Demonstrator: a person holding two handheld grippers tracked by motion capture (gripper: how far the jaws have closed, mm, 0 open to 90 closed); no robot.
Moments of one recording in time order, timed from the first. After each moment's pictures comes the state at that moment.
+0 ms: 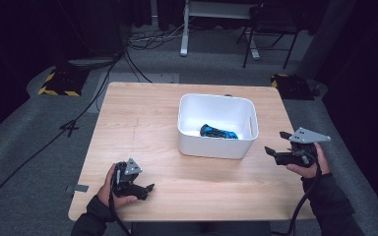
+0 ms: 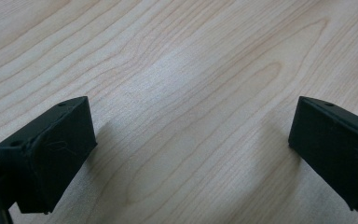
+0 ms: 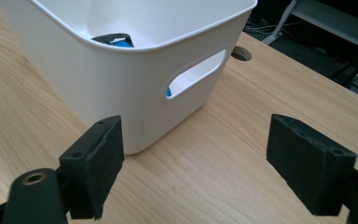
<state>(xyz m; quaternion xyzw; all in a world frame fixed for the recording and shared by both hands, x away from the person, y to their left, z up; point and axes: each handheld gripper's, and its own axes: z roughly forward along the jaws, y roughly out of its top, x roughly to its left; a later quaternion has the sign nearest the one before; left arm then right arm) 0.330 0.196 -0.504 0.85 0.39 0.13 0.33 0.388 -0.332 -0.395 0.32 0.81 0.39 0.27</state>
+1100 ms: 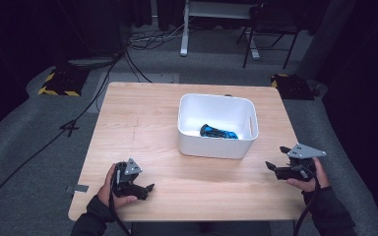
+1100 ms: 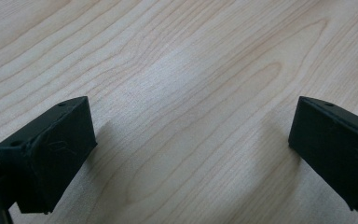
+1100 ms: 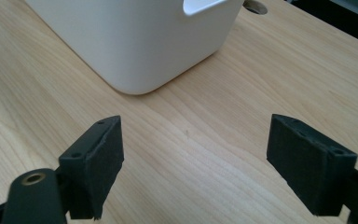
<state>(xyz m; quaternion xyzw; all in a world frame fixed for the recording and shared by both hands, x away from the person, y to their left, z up) 0.330 0.196 -0.504 0.85 0.39 0.13 0.32 0.368 -0.345 -0.439 0.33 0.83 0.37 0.26</state>
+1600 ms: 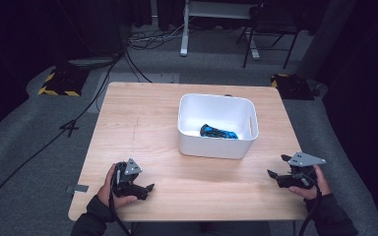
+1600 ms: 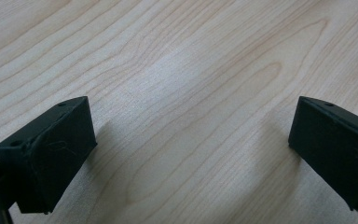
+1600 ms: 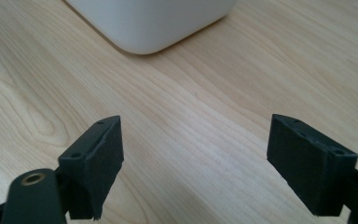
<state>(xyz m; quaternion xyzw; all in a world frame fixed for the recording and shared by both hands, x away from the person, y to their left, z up) 0.330 0.196 -0.504 0.85 0.39 0.13 0.32 0.356 -0.357 -0.462 0.33 0.84 0.35 0.24</state>
